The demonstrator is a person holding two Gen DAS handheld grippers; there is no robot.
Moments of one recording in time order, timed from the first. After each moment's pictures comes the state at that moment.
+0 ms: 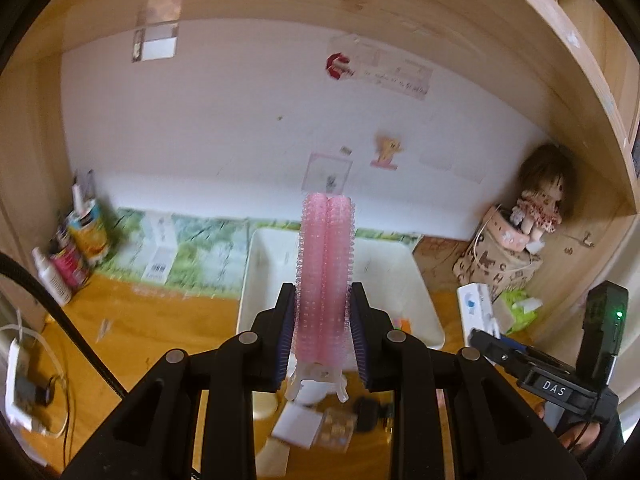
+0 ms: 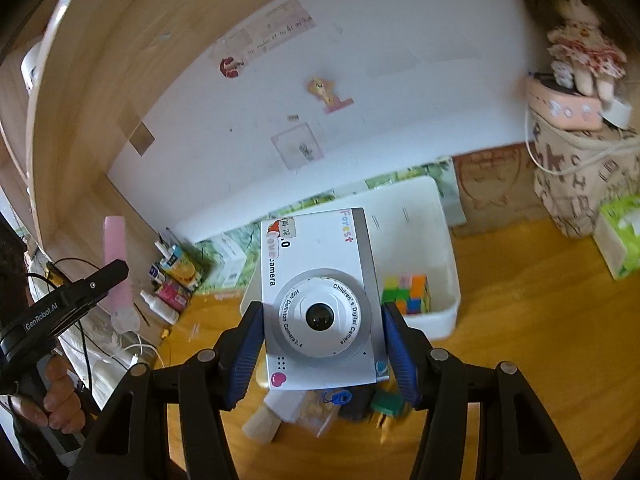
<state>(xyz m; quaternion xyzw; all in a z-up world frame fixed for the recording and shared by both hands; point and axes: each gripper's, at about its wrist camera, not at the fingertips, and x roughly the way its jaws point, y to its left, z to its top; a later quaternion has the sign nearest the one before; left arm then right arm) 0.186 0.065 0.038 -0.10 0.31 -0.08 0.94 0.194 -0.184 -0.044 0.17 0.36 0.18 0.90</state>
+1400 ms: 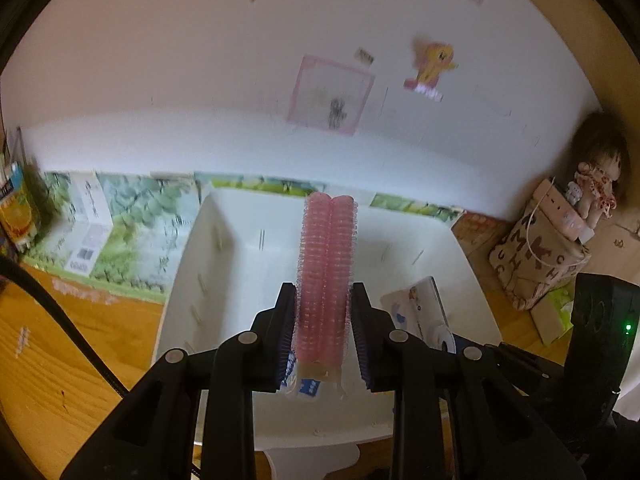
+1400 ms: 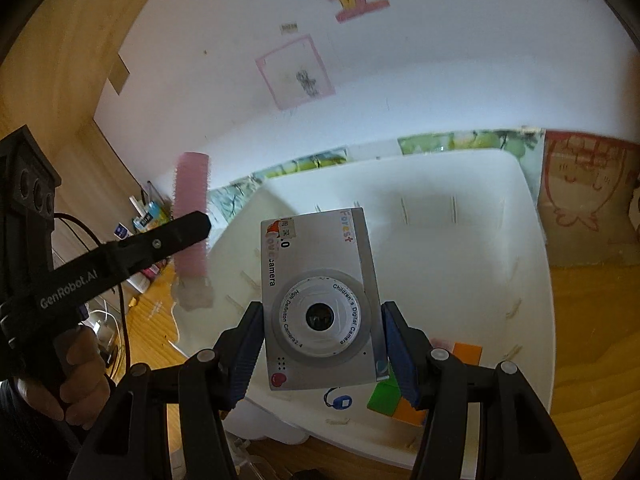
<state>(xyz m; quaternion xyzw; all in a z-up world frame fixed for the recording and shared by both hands) 0.316 0.033 -0.082 -0.11 0.37 -0.09 0.92 0.324 -0.143 -0.144 0.10 0.39 0.25 0.88</state>
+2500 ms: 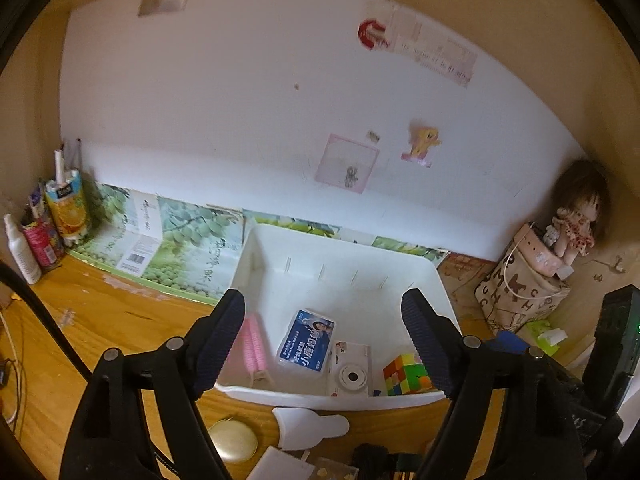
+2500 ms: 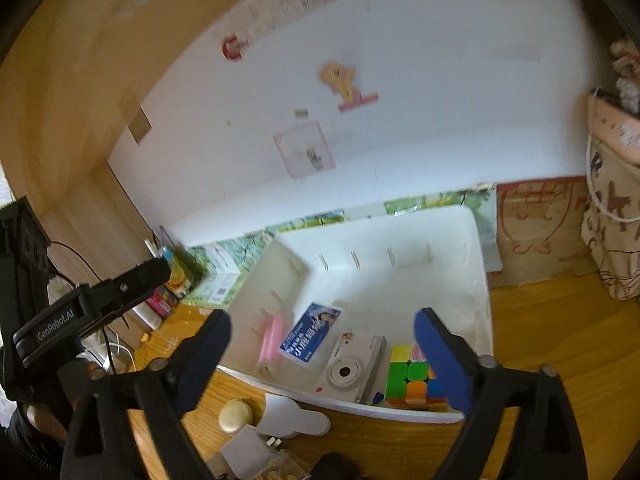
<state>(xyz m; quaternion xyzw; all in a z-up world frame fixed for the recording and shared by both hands) 0.238 0.060 -0.014 -0.14 0.30 -0.04 0.94 0.263 -0.168 -0.080 0.13 0.31 0.21 0.92</state>
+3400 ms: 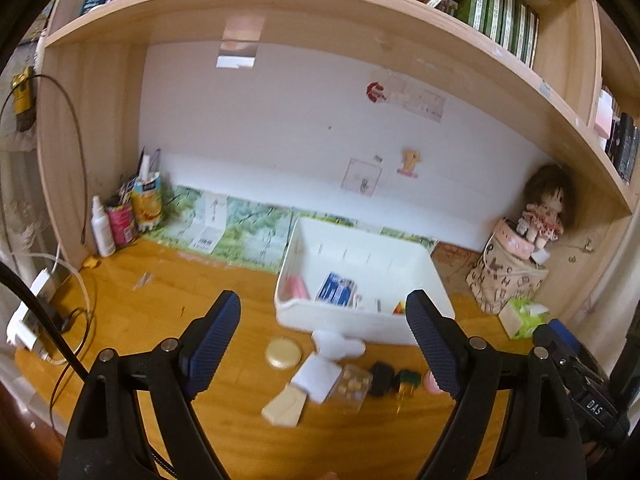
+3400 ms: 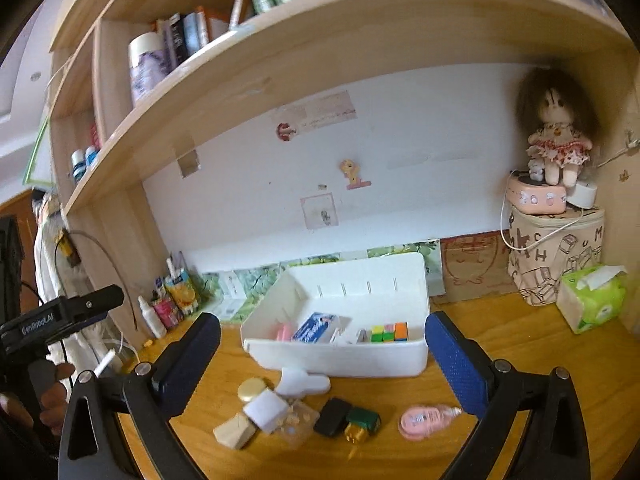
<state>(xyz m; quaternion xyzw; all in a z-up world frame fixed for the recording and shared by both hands) 0.067 0.084 0.019 -0.13 0.27 0.00 0.96 0.077 -0.181 -0.035 0.09 0.19 0.16 0.96</state>
